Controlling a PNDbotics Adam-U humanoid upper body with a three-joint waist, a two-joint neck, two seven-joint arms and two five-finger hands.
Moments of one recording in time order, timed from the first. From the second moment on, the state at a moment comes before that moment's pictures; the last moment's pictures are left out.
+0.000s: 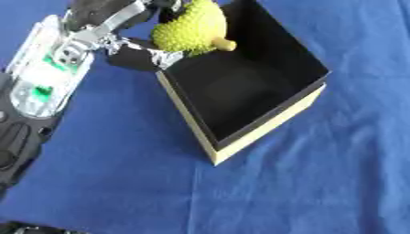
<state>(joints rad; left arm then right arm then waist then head) -0.98 0.32 -0.32 -1.55 -0.72 -0.32 -0.21 -0.91 -0.77 -0.22 -1.30 0.40 -0.26 -0.15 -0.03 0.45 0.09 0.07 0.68</state>
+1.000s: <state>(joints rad) -1.04 0.25 -0.34 -1.43 -0.78 -0.38 -0.22 -0.93 -0.73 -0.23 -1.31 0.39 -0.26 -0.15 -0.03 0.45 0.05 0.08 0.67</state>
